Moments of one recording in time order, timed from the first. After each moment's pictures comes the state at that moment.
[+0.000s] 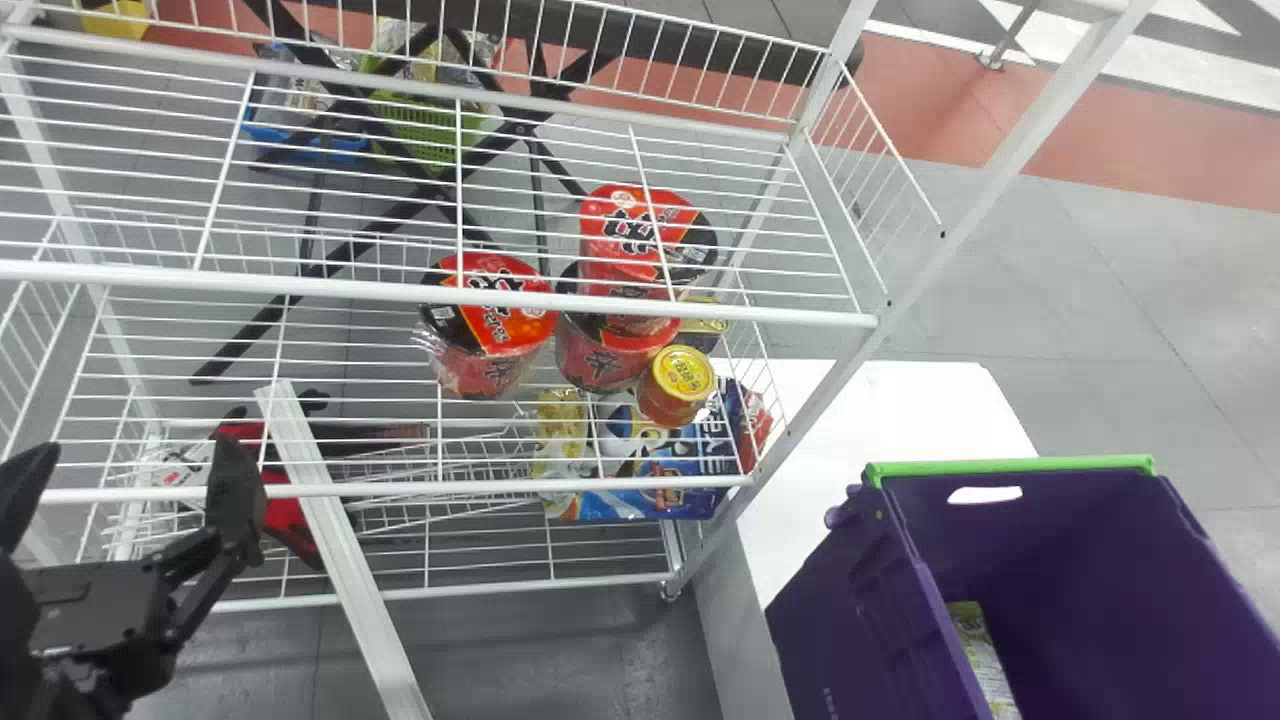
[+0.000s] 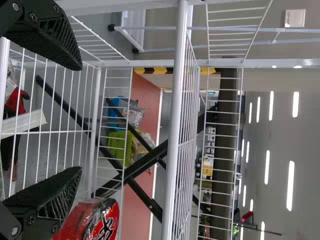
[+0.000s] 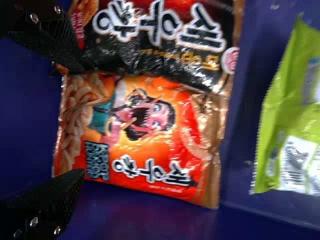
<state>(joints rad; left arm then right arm) 0.62 0.15 -0.26 -2.11 0.07 0.06 0.31 0.57 -0.42 -0.65 -1.29 0.75 0.69 1.11</state>
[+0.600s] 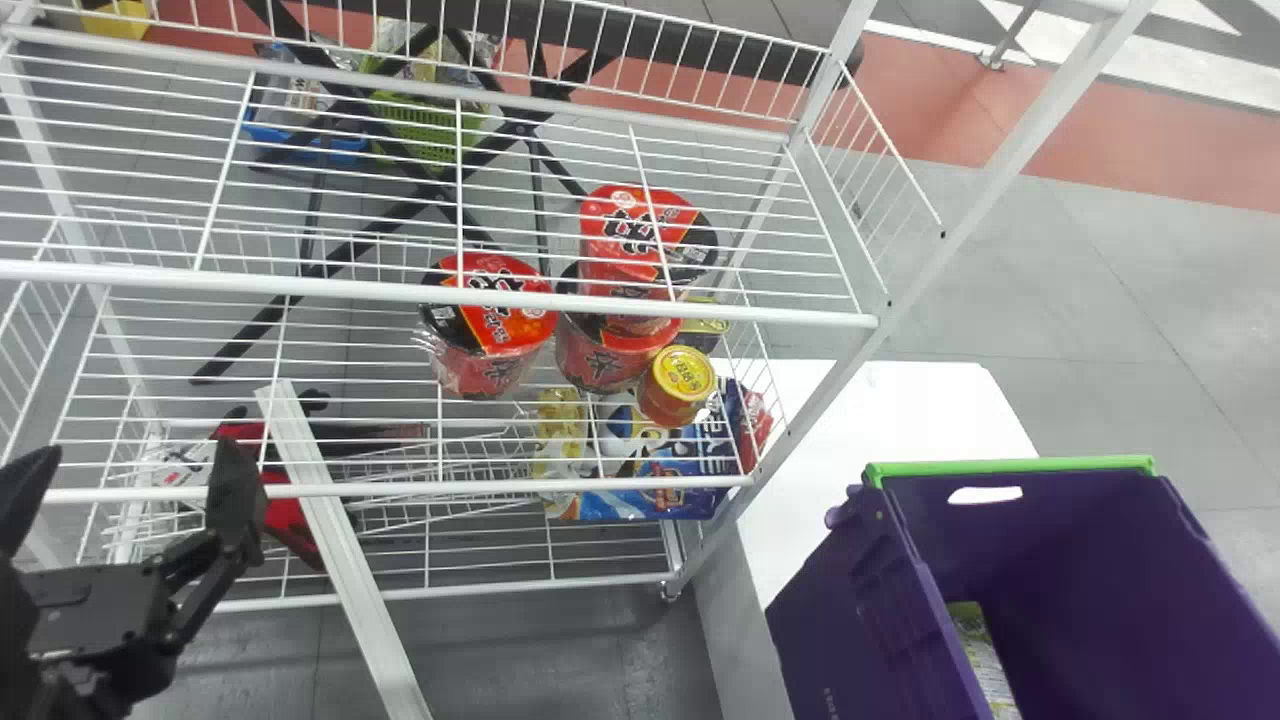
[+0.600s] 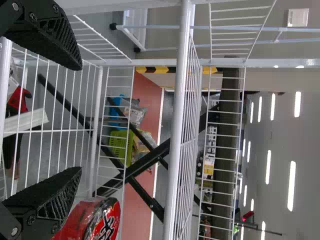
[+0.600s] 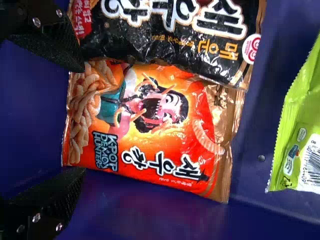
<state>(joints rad) 0.62 0.15 -0.26 -2.11 0.08 0.06 0.31 0.59 -0.39 -0.63 -1.30 0.78 0.68 1.00</state>
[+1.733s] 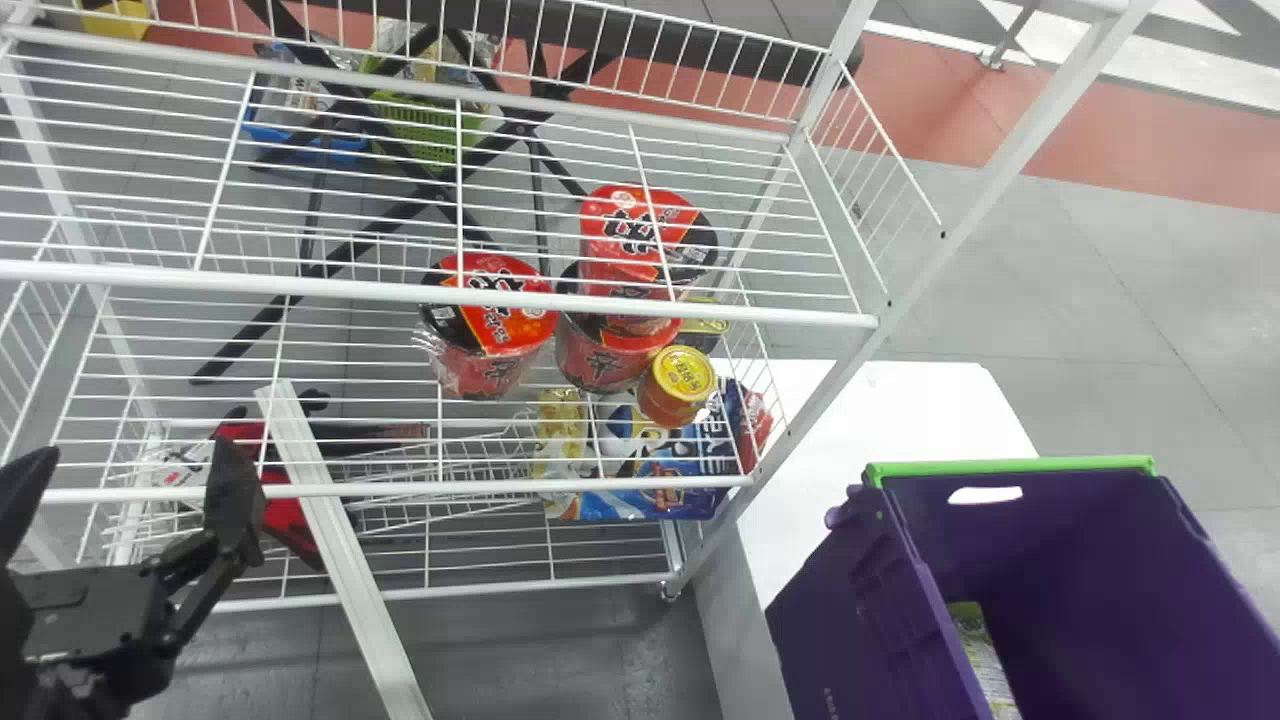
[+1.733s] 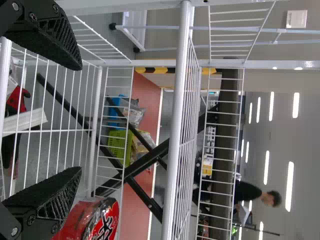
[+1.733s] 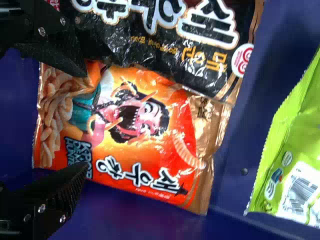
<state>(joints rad) 0.62 0.15 -0.26 -2.10 0.08 0.05 0.31 0.58 -0.36 -0.59 -1.25 0.75 0.59 0.85</state>
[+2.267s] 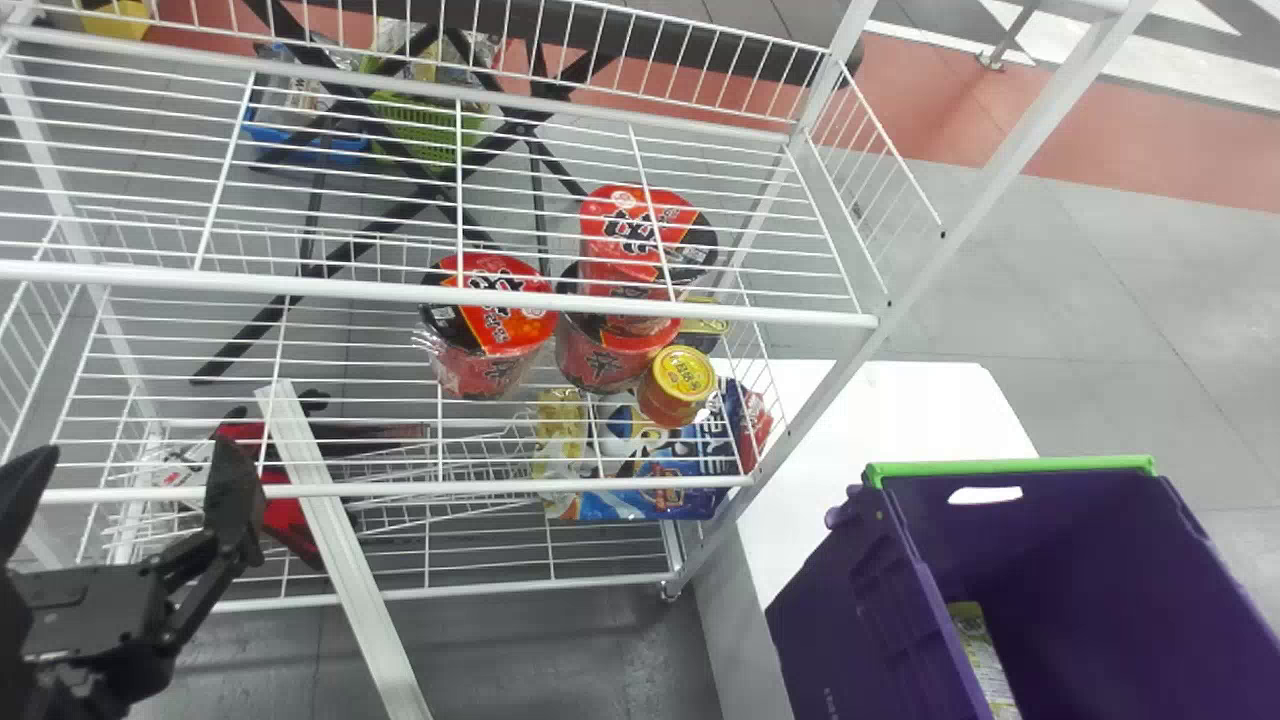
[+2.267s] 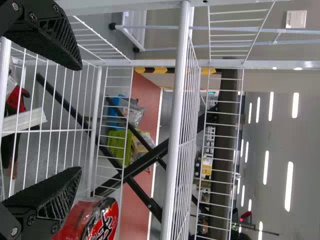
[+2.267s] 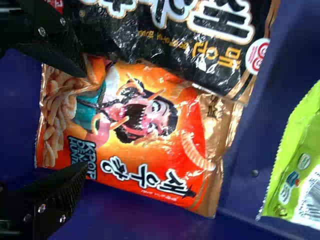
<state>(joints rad) 0.62 0.15 -0.26 -2.10 0.08 0.05 0.31 0.58 -0.37 -0.61 -1.22 0.75 0.57 0.83</state>
